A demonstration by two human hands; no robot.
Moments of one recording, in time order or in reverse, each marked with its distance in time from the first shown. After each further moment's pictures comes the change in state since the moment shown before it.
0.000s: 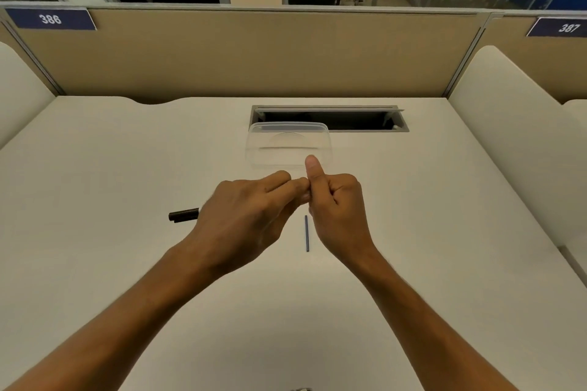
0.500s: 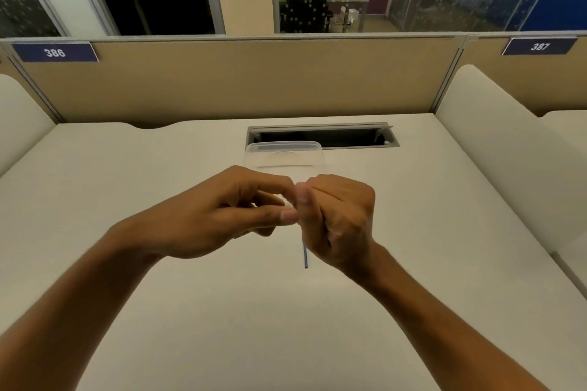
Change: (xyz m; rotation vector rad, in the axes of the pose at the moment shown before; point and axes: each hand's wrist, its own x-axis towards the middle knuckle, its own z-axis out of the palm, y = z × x) left_hand 0.019 -0.006 -0.064 -0.888 -0.395 -0.033; right_hand 0.011 -0.026 -0.008 -0.221 0.165 -0.981
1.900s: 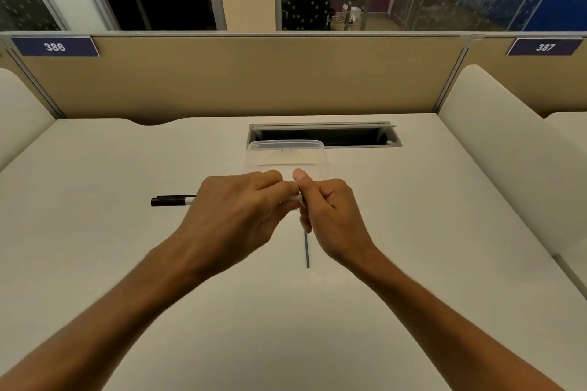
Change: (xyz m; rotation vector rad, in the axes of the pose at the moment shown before) left_hand 0.002 -0.026 0.023 1.020 0.370 0.051; right_hand -0.009 0.002 0.006 0.256 -0.303 0.995
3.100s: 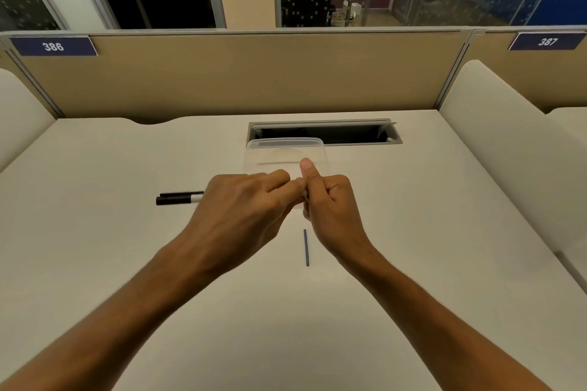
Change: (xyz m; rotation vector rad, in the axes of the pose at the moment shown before) left_hand 0.006 0.005 0.007 0.112 0.015 0.062; right_hand 0.005 0.005 0.003 0.098 0.099 0.057
